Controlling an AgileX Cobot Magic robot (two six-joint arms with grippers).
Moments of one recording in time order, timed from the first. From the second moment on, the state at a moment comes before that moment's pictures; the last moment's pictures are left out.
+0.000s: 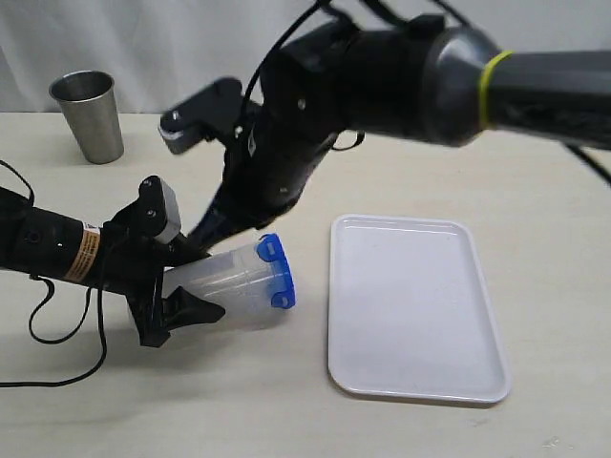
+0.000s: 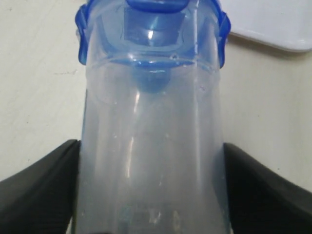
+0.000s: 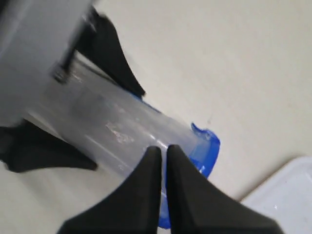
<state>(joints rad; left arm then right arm) -0.18 1.96 -0.79 1.60 -0.72 -0.69 0.77 1.93 -1.55 -0.07 0.80 -0.08</state>
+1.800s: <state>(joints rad) -0.35 1.84 -0.80 1.28 -0.94 -0.48 0.53 1.24 -0.96 0.26 0.45 -0.27</state>
